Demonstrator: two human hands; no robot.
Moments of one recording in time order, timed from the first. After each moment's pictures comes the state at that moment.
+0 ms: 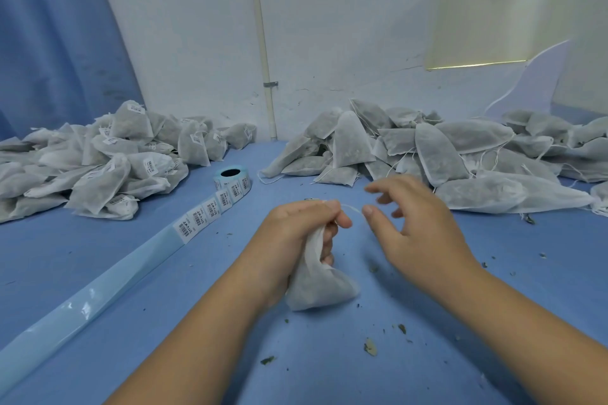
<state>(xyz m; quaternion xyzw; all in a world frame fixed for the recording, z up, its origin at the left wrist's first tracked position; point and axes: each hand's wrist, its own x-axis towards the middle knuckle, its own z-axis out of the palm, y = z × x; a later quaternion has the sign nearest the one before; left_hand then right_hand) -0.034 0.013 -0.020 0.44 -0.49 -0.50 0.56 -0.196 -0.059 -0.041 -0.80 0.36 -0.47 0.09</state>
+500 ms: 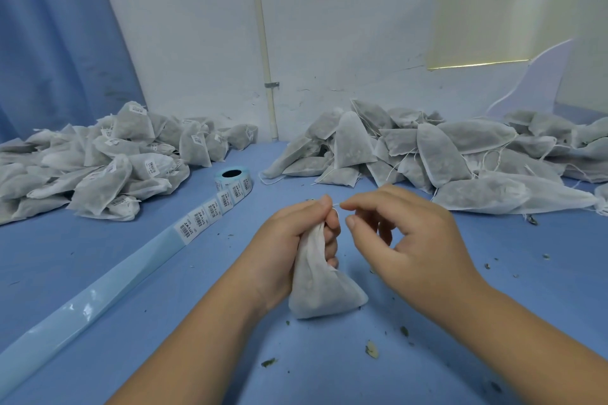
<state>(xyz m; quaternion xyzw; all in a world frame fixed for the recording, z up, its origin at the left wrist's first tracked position) -0.031 0.009 -0.023 0.37 -0.45 -0.58 0.57 -0.191 -0.026 -0.028 -0.81 0.22 -0.54 0.08</state>
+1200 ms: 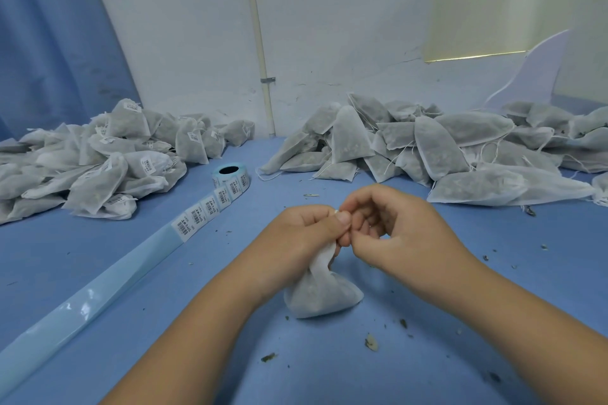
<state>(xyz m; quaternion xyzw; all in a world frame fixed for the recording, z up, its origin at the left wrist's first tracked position) -0.033 0.017 -0.018 0.51 -0.59 -0.42 0.46 -0.190 -0.028 -0.022 -0.78 0.28 -0.42 0.37</state>
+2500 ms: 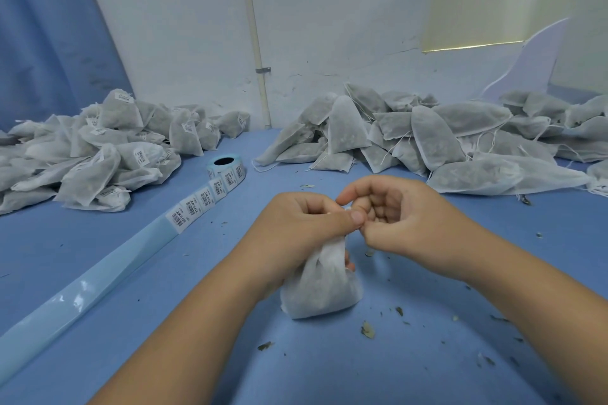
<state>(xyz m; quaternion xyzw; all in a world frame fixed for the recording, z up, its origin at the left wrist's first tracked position) -0.041 0.020 -0.016 0.51 -0.53 -0.46 0.49 -0.204 -0.048 -0.024 -0.78 0.24 -0.34 0.48</state>
